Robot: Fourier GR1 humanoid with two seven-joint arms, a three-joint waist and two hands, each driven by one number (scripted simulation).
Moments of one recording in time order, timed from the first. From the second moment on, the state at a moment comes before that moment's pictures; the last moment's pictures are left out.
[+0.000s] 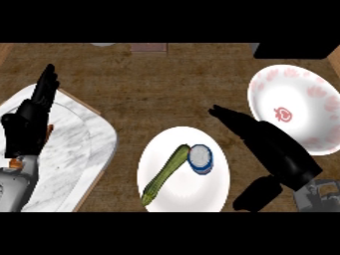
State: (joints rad) left arm -0.23 0.40 -0.13 -1.58 0.02 0.30 0.17; right arm -0.32 -0.42 0.42 -1.91 0.29 0.36 0.55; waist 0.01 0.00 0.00
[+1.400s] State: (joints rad) left arm -0.21 0.29 -0.03 -1.58 -0.10 0.21 0.16; right arm -0.39 -0.13 0.47 -1.40 0.65 0.43 0.47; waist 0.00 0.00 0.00
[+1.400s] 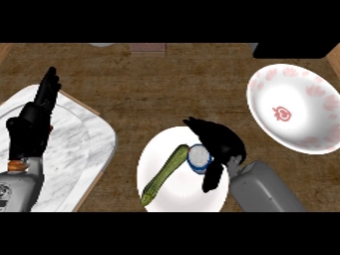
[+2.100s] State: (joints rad) left arm -0.21 0.25 0.01 -1.59 -0.14 0.16 0.16; right arm -0.38 -0.11 0.45 -1.31 0.82 0.37 0.25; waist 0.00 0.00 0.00
